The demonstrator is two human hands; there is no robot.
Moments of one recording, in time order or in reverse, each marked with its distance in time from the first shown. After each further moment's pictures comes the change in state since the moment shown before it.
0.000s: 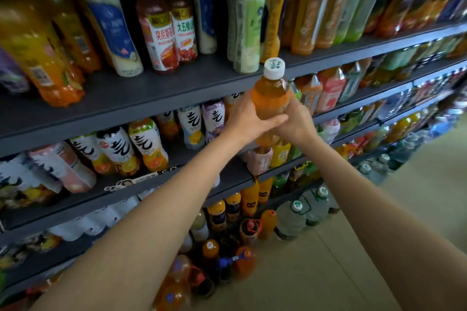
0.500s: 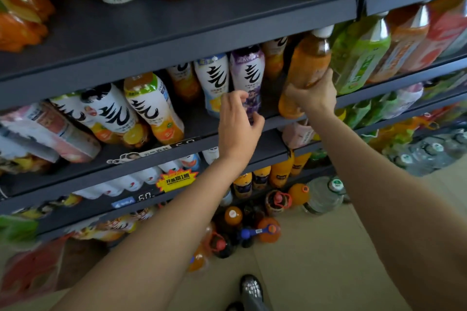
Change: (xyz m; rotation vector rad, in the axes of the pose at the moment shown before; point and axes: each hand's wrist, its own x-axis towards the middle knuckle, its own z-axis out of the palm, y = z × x) left_hand 0.014 -0.166 0.032 0.216 0.432 -0.096; right_hand 0.084 0.101 0.138 0.076 0.114 0.464
